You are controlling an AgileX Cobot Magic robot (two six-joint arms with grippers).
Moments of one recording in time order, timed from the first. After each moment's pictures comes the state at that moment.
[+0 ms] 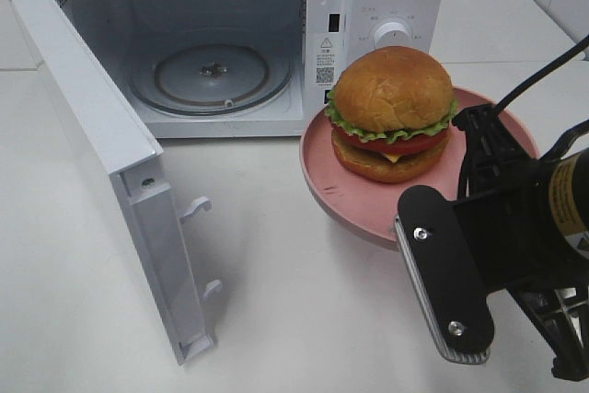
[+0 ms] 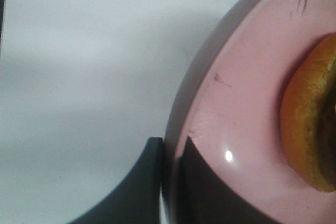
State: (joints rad) left arm 0.12 -0.01 -0.51 -0.17 1.07 0.13; right arm 0.94 1.20 -0.62 -0.56 0.66 -0.53
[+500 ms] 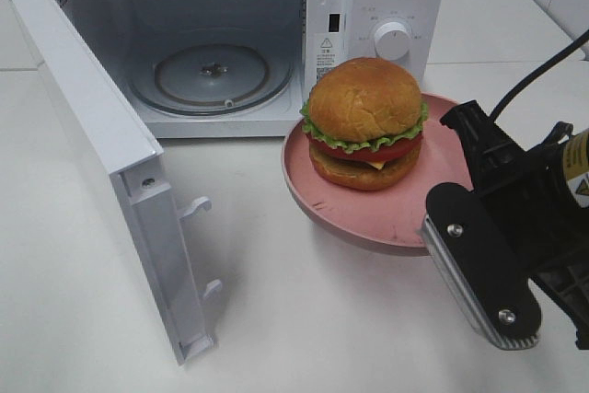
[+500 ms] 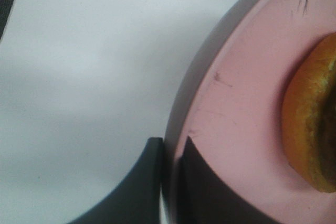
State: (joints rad) left arm 0.12 -0.01 -0.51 -0.17 1.07 0.13; right arm 0.71 1.20 -0.62 -0.26 0.55 -1.12
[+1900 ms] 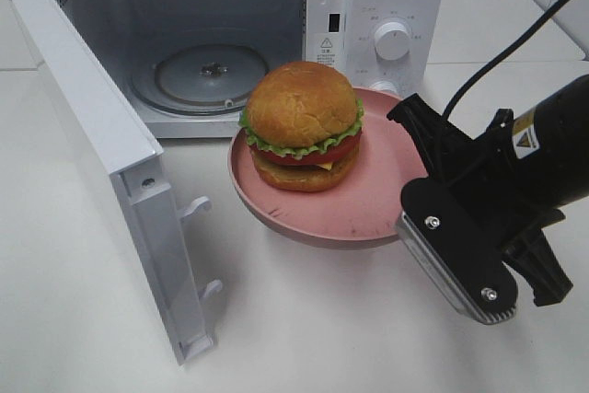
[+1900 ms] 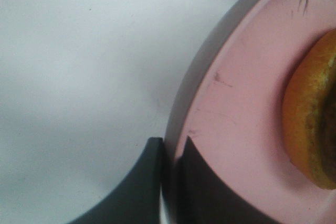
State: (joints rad) left arm 0.12 -0.01 -0.51 -0.17 1.07 0.13; right arm 0.61 1.33 -0.69 0.05 0.44 -1.66
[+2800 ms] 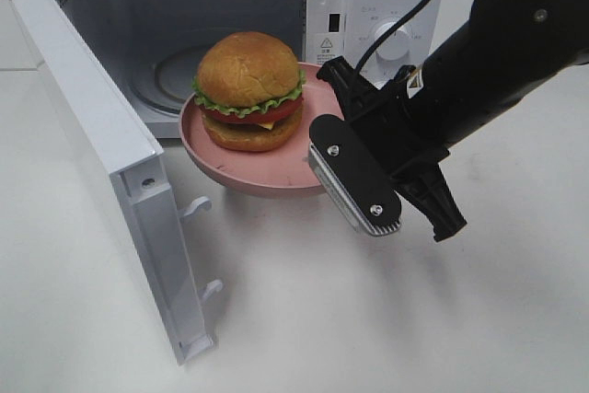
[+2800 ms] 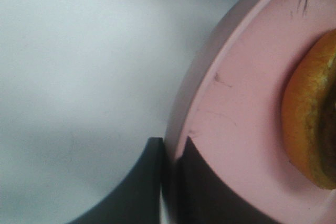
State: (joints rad) left arm 0.12 -0.01 -0.51 -0.17 1.07 0.13; right arm 0.62 1.59 -0.94 0.14 0.41 -1.73
